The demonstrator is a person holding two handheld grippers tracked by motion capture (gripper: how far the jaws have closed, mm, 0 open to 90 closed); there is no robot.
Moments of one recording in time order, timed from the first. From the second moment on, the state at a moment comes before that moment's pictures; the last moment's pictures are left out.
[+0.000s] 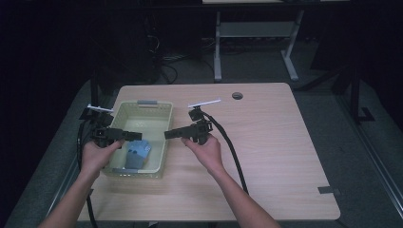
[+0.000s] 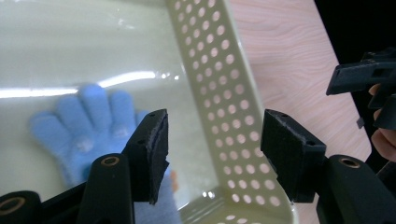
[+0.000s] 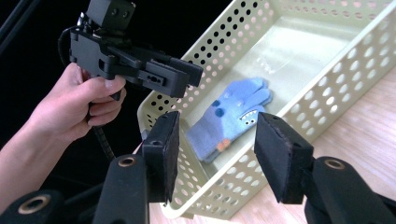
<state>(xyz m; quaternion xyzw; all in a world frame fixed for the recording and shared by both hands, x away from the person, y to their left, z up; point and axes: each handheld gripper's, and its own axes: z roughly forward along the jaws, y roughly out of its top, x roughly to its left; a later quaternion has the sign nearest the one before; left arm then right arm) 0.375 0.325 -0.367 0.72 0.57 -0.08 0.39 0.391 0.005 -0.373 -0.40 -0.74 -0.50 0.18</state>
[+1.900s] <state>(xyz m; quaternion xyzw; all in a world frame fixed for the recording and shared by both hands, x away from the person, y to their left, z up) 0.373 0.229 -0.348 0.74 0.50 -0.07 0.44 0.369 -0.111 -0.372 -0.45 -0.71 -0.52 0.16</state>
